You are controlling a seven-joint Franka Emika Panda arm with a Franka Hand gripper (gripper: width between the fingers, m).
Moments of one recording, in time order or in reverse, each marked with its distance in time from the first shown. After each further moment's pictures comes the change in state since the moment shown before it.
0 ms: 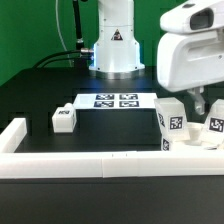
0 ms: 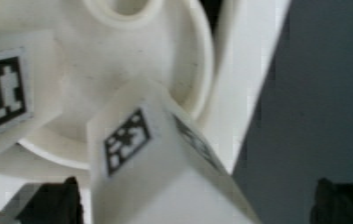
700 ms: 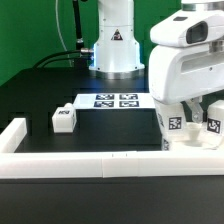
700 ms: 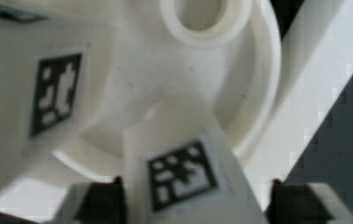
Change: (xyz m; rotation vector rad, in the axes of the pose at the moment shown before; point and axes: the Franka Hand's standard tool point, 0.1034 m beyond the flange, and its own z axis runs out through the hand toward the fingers) arm -0.002 0.014 0.007 -0.018 -0.005 -0.081
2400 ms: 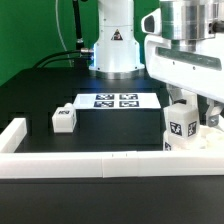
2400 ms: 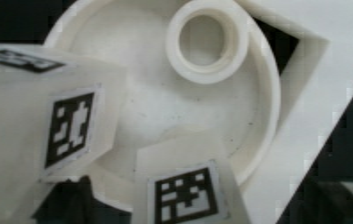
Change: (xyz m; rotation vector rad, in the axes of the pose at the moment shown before) arm -0.007 0.028 -0.004 -0.004 0.005 1.588
